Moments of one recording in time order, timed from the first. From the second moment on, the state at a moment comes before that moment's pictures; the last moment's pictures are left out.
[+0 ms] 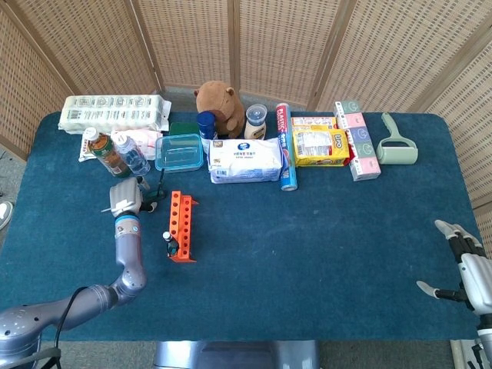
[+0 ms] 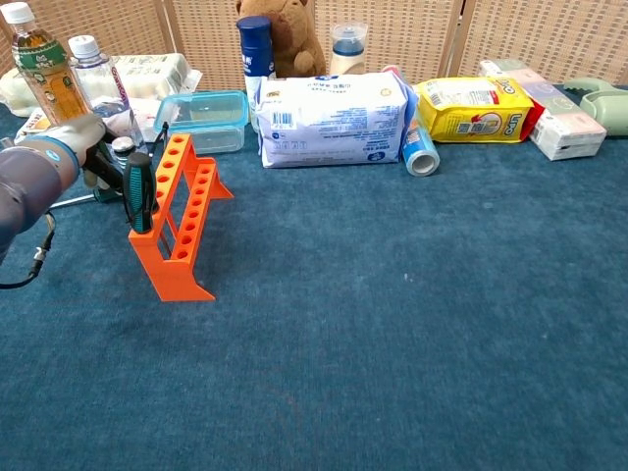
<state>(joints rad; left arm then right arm) -0.81 -1.86 -0.44 -1.05 0.45 1.08 0.61 0.08 -0.87 0.05 -1.83 -1.43 1.35 0.26</state>
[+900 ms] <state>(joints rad) -0.84 -1.90 -0.48 -1.01 0.42 1.08 0.67 0.08 -0.86 0.05 -1.83 -1.44 1.35 0.30</state>
